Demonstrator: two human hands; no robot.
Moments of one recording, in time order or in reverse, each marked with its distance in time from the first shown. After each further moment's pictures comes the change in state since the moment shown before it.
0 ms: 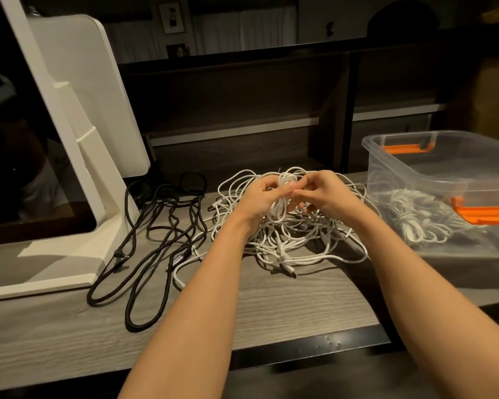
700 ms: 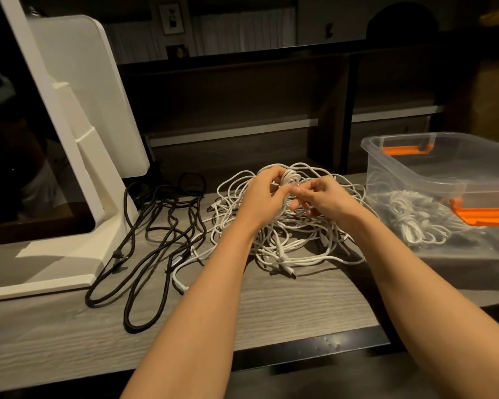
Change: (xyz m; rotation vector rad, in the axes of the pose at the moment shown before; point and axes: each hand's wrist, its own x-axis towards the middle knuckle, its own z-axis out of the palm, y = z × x) left_hand 0.010 -0.007 0.002 0.543 0.147 0.403; right_hand -0.001 0.004 0.003 0.117 0.012 0.128
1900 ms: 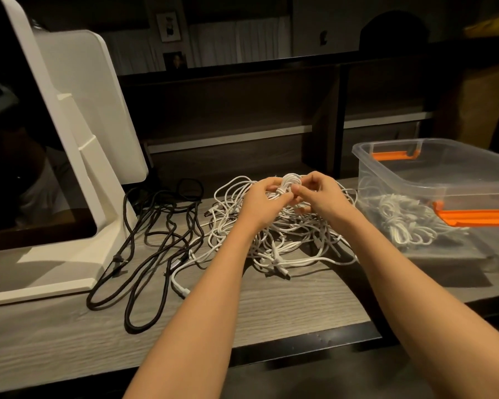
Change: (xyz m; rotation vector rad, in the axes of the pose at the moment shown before) left_hand -0.004 0.015 0.003 -0.139 -0.043 -0.259; right_hand 0.000 0.001 -0.001 0.146 0.204 -0.061
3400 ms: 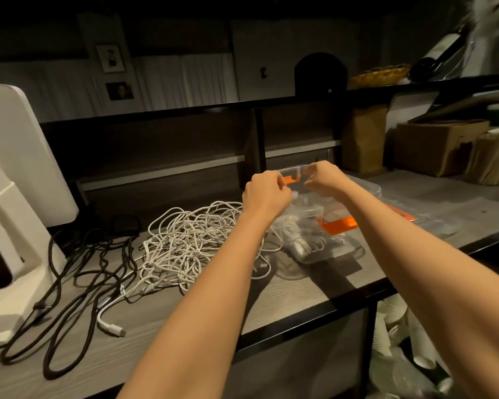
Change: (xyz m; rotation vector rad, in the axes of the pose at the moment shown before) left_hand 0.015 0.124 0.099 0.419 0.035 0.156; right_hand 0.000 -0.060 -0.155 -0.918 0.185 0.158
